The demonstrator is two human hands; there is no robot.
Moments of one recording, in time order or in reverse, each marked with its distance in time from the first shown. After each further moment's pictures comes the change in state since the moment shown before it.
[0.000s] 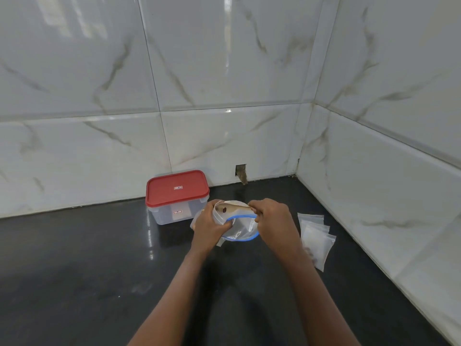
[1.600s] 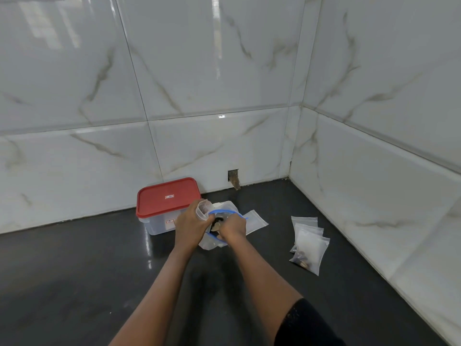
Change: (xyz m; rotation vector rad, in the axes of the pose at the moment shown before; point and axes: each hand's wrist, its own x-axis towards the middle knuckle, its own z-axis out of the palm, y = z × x) left_hand 0.021 0.010 -0.019 0.203 0.114 -0.005; right_hand 0.069 -0.007 0.091 0.532 -0.174 0.516
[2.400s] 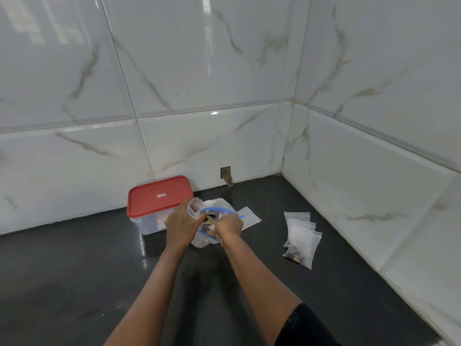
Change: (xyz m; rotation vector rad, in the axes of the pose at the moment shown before) left_hand 0.001 -0.004 0.001 0.049 0.035 0.005; right_hand -0.009 -0.005 0.004 0.484 0.068 0.210
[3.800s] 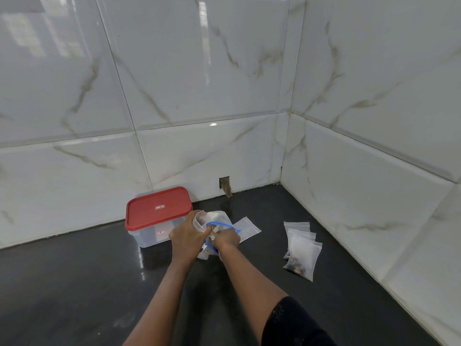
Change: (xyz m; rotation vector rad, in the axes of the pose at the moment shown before) left_hand -0.003 0.008 0.013 0.035 0.005 0.024; right_hand 0.023 0.010 0.008 -0.084 0.049 0.072
